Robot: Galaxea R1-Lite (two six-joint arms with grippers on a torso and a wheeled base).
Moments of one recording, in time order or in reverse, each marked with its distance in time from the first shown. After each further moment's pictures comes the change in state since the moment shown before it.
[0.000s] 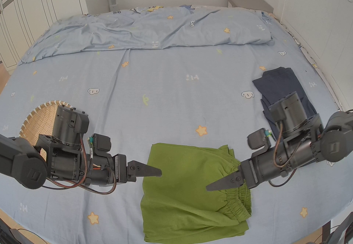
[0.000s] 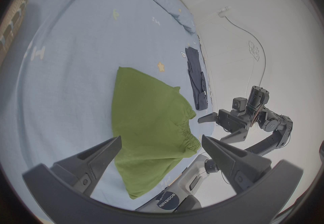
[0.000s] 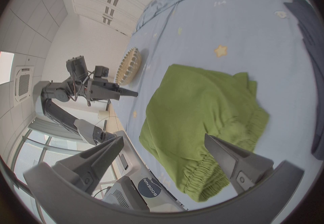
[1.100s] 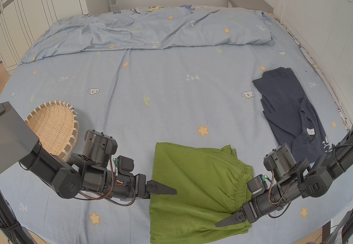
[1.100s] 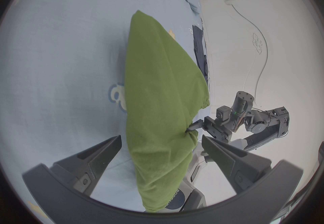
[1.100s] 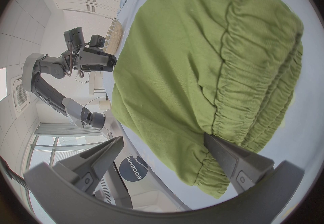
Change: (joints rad) left arm -0.005 0.287 0.065 -0.241 -0.179 0.010; right arm -0.045 0.150 0.374 -0.289 0.056 -0.028
